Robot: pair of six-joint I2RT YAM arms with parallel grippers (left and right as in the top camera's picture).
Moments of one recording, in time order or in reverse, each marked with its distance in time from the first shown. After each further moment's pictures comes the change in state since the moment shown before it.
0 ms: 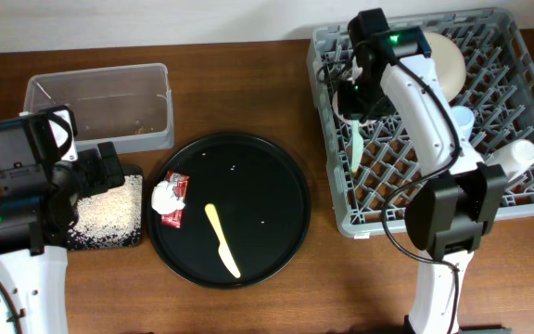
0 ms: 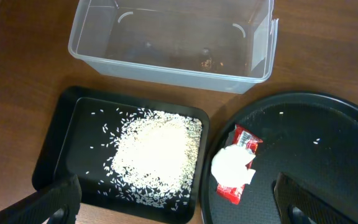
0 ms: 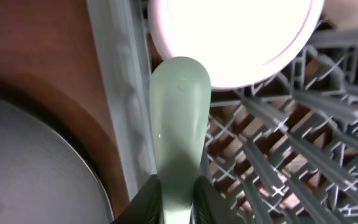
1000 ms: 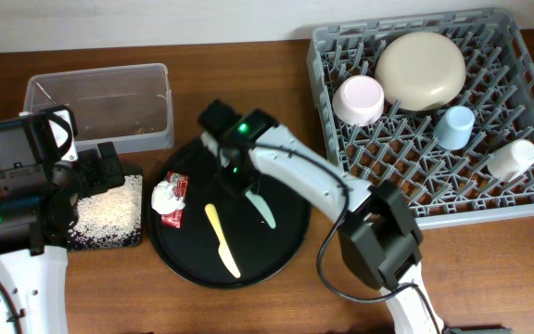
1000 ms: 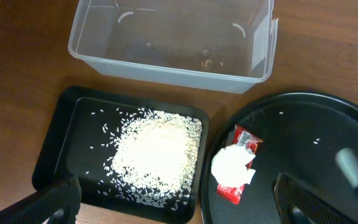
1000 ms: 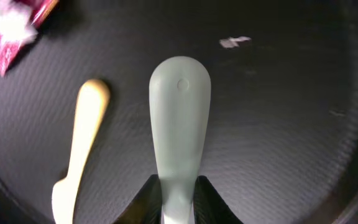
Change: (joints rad) left arm 0.000 0.000 0.000 0.000 0.000 0.000; right arm 0.537 0.047 -0.168 0.225 -0.090 -0.152
